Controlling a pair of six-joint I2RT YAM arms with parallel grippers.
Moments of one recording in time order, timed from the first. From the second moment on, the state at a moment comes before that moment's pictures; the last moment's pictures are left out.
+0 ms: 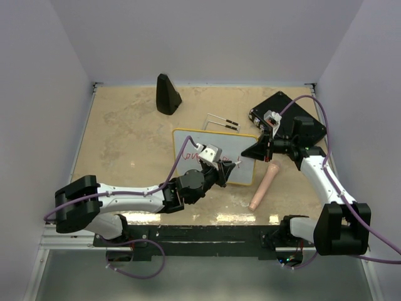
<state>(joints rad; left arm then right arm) -1.25 1.42 0.73 0.65 -0.53 -0.38 0.00 1.21 0.80 -0.22 -1.33 -0.15</state>
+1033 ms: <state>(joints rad) -1.26 1.39 0.74 0.59 -0.50 -0.38 0.00 1.18 0.79 -0.18 -1.34 -0.11</state>
